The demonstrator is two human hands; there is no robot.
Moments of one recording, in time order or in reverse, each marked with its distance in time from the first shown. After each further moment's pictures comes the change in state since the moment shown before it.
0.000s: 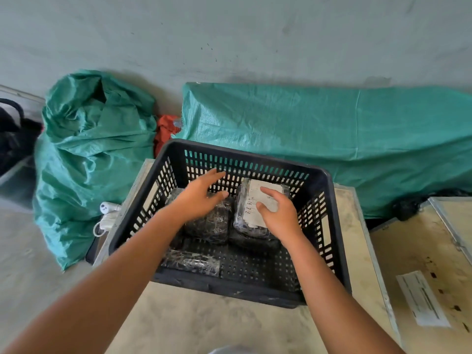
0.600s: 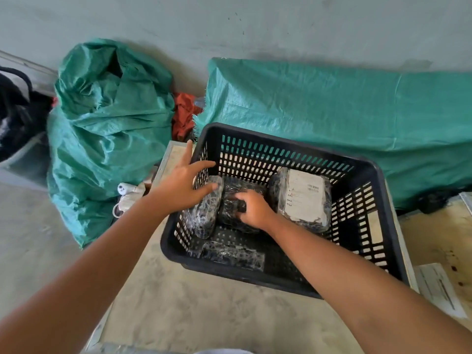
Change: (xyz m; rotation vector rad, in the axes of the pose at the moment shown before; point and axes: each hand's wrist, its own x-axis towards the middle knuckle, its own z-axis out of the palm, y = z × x) left_hand -0.046 -0.086 -0.091 0.159 0.058 0.027; right_hand 0.031 -0.021 0.156 -0.509 -0.555 -0.098
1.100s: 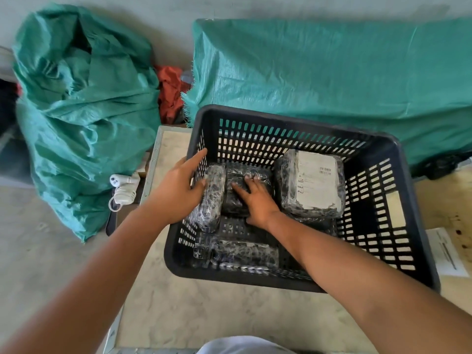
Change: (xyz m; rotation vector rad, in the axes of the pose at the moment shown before) left_hand 0.006 -0.023 0.013 -0.167 -0.011 -0.106; right_hand 0.018 0.024 0.041 -0.359 -0.034 0.059
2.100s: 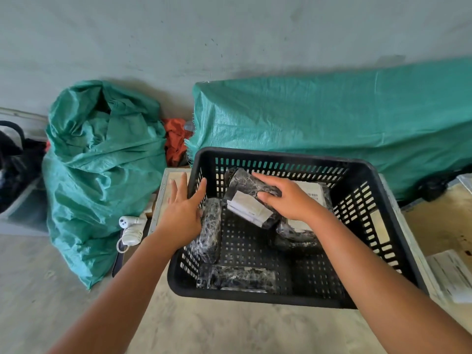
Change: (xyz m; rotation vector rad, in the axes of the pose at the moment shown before) left_hand -0.002 0.014 0.001 0.453 0.007 0.022; right_hand -0.065 0.030 -0.140 0.633 0.248 -0.108
